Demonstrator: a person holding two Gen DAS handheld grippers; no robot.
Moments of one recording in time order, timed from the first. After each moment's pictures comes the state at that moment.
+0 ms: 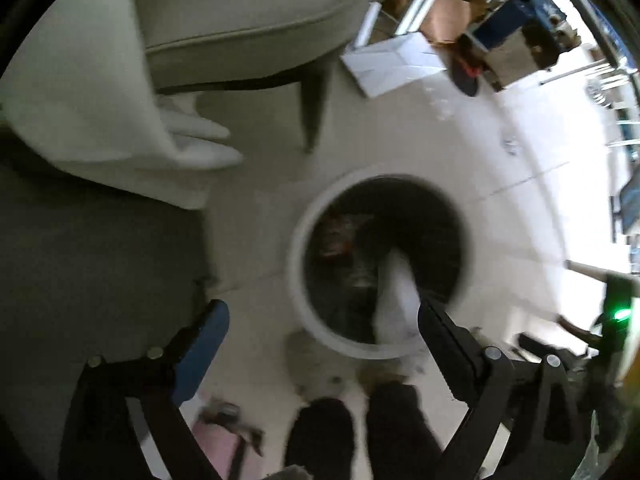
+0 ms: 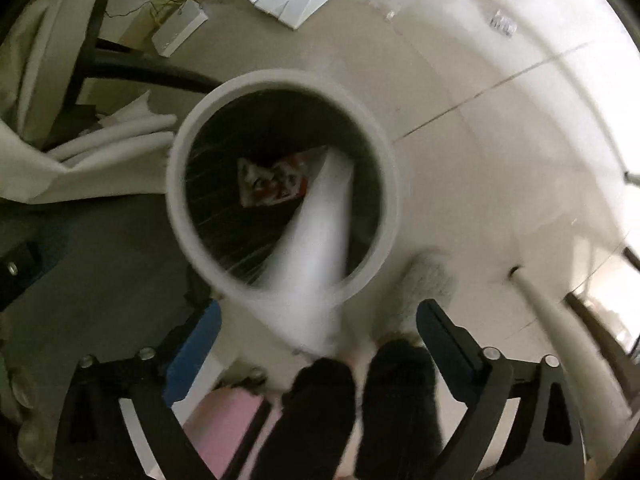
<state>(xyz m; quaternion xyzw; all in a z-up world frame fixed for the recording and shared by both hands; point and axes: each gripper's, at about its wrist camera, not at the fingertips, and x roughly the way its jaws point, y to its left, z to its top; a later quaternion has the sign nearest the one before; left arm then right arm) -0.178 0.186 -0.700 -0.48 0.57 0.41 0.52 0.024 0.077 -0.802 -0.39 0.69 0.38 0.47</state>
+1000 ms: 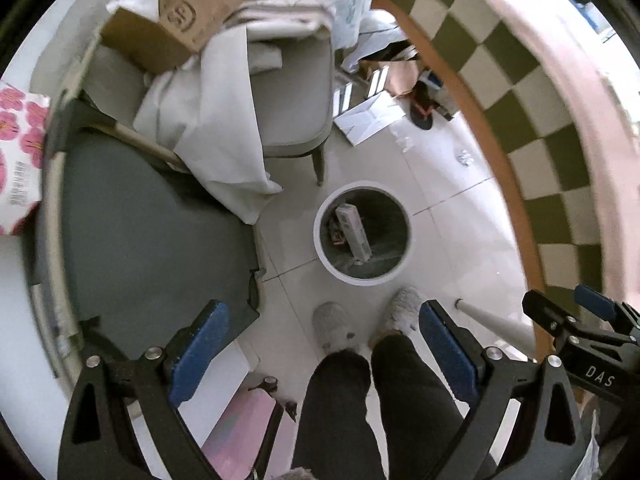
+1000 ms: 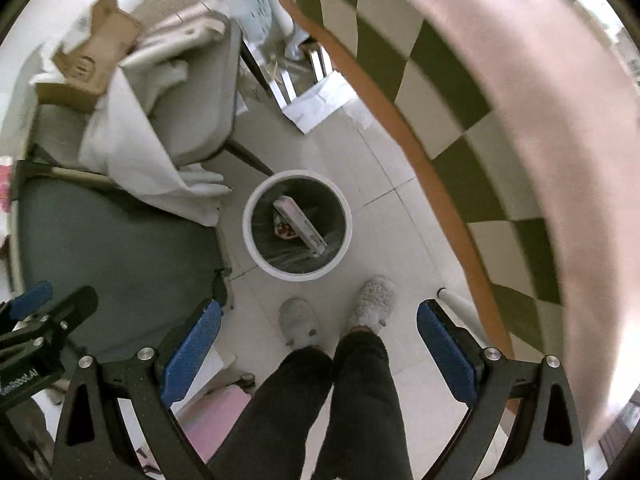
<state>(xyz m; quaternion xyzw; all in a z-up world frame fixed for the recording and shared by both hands) -0.195 0.107 -0.398 -0.42 0.55 0.43 0.58 0.022 0.028 -0.434 -0.37 0.60 0.44 0.56</state>
